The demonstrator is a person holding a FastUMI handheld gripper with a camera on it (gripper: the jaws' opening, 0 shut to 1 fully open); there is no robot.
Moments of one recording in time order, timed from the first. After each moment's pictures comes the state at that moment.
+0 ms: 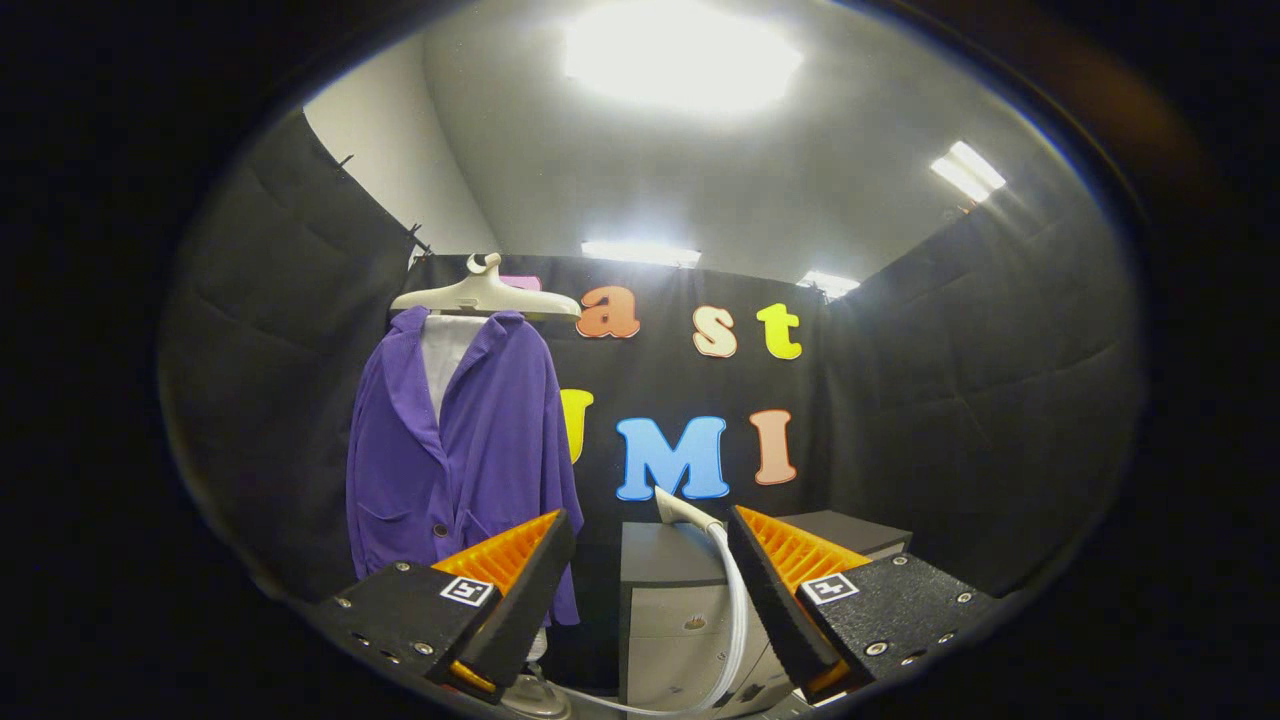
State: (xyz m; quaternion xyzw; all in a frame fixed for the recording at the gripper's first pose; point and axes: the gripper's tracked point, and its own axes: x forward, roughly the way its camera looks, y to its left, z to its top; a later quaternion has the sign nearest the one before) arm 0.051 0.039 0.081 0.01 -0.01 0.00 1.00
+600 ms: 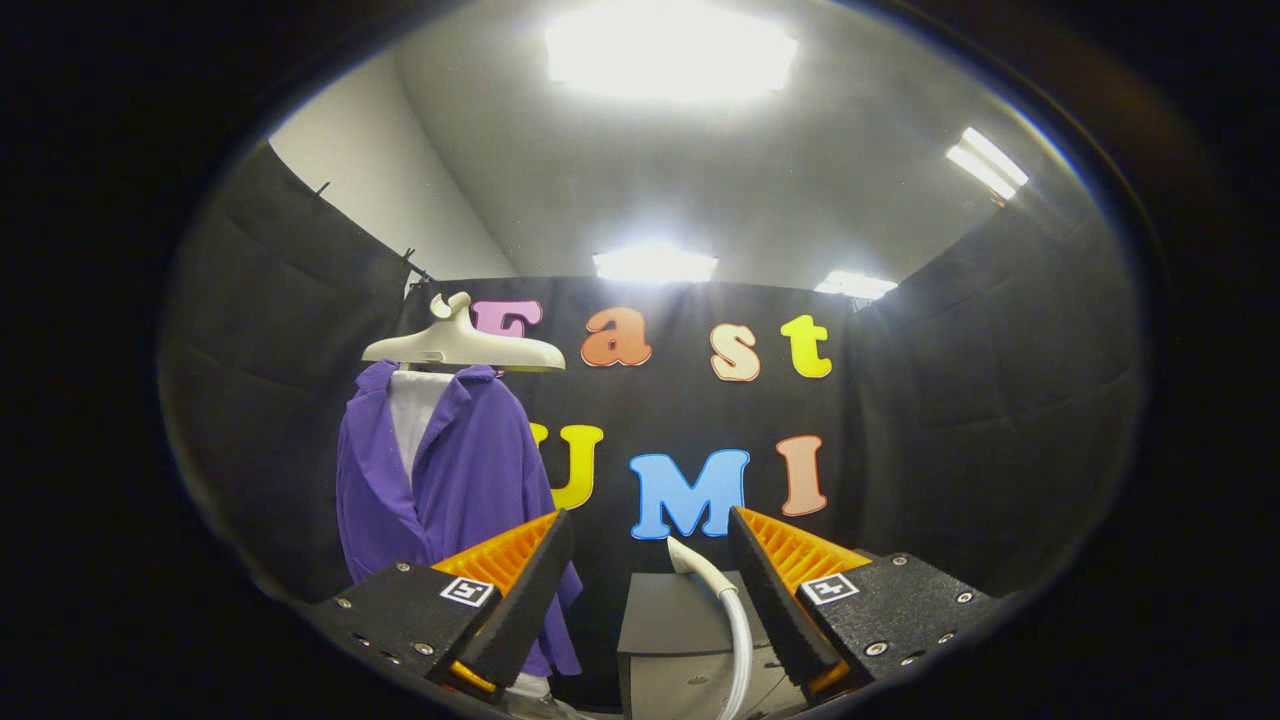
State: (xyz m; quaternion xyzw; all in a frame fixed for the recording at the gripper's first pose) arm 0.177 0.005 0.151 0.03 -0.01 0.05 1.00
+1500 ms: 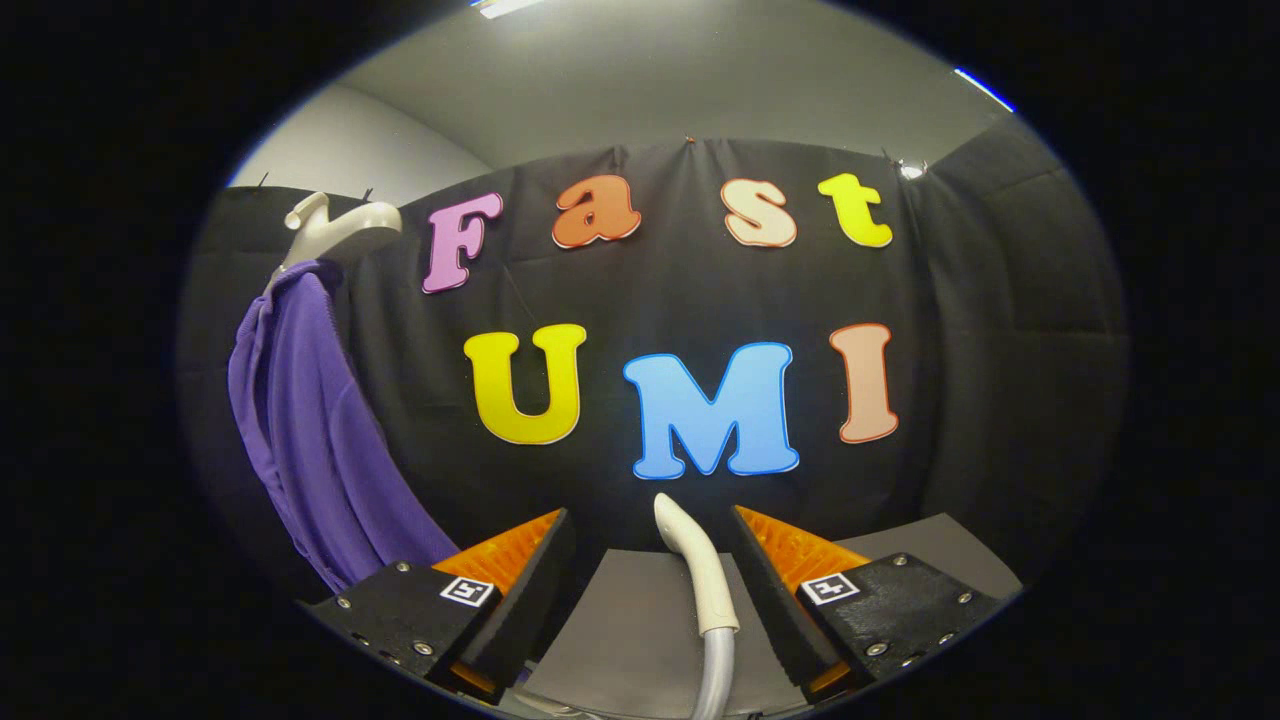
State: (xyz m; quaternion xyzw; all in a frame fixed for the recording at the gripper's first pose) arm 0.426 -0.045 0.008 0.09 0.17 0.12 0.97
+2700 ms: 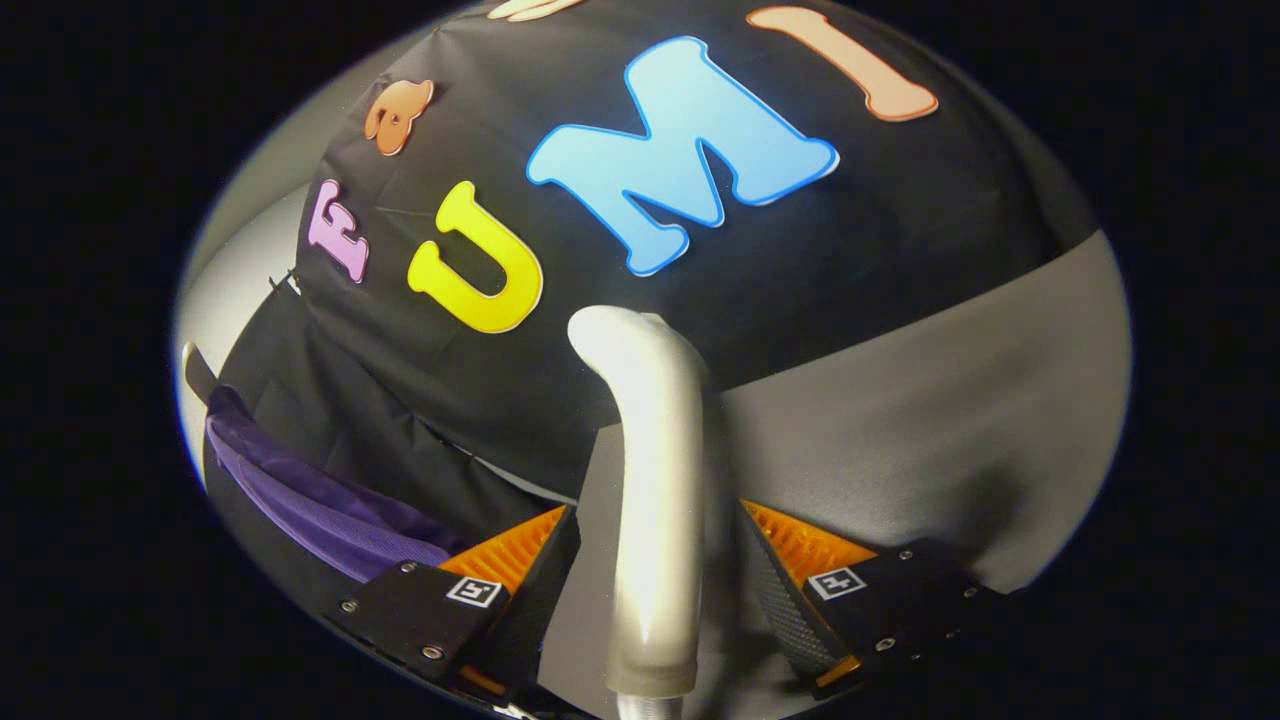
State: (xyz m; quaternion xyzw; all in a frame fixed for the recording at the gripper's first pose) arm 0.477 -0.014 -0.172 0.35 0.46 0.24 0.78
